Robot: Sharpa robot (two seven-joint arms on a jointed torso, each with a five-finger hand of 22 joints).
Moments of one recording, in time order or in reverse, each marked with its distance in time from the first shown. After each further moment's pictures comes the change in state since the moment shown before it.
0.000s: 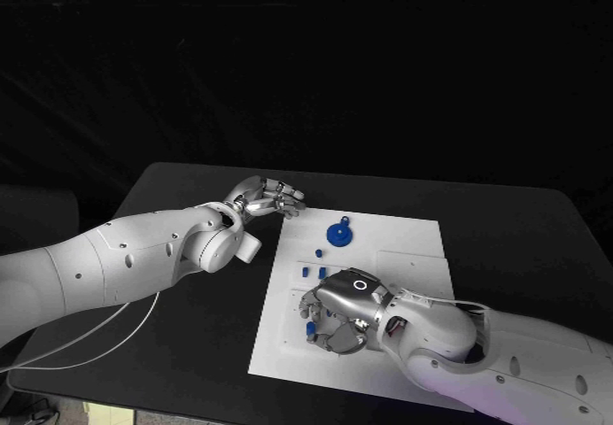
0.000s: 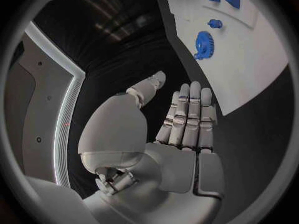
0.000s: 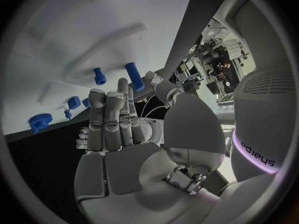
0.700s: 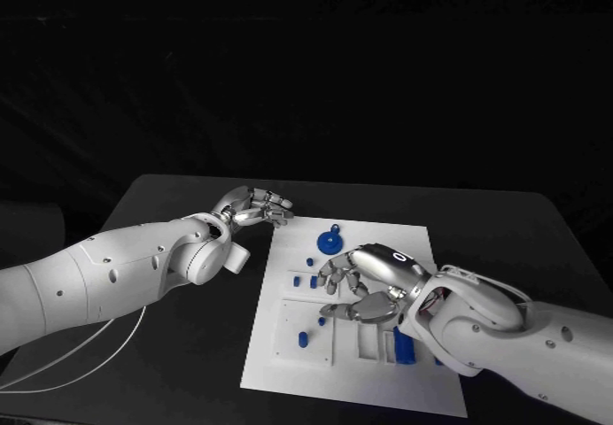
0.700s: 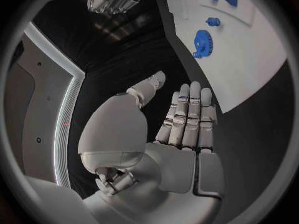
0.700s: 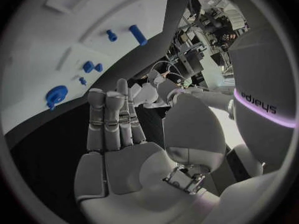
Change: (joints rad) left arm 0.000 -0.007 0.000 -0.003 0.000 0.000 0.000; left_hand 0.000 0.000 0.000 0.000 0.000 0.000 0.000 0.000 0.000 0.000 0.000 0.000 -0.001 0.000 0.000 0.000 0.001 -0.001 0.000 0.000 0.000 0.001; right arm 0.053 -0.174 0.072 0.067 0.356 -0.111 0.129; right_hand -0.006 0.006 -0.073 -0.017 0.000 -0.036 0.015 -0.020 -0.006 -0.018 0.007 -0.005 -0.003 -0.003 0.003 0.011 -0.010 -0.006 0.005 -0.004 -0.004 0.003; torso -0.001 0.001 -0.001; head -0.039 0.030
